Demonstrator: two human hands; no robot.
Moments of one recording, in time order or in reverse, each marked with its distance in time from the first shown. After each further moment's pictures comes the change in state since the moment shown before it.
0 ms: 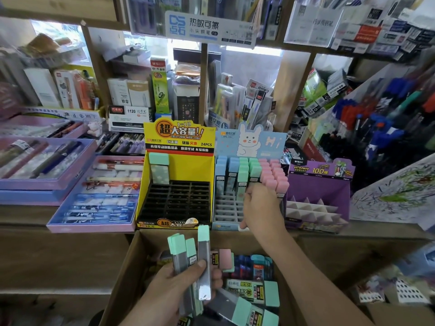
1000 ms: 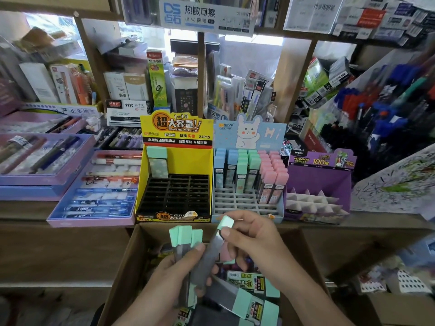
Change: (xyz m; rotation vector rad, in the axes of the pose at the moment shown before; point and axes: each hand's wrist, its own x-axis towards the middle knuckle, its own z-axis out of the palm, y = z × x) left_hand -0.001 -0.002 0.005 -0.073 -0.025 0.069; right_hand -0.069 0.036 0.014 1.035 -0.461 -0.129
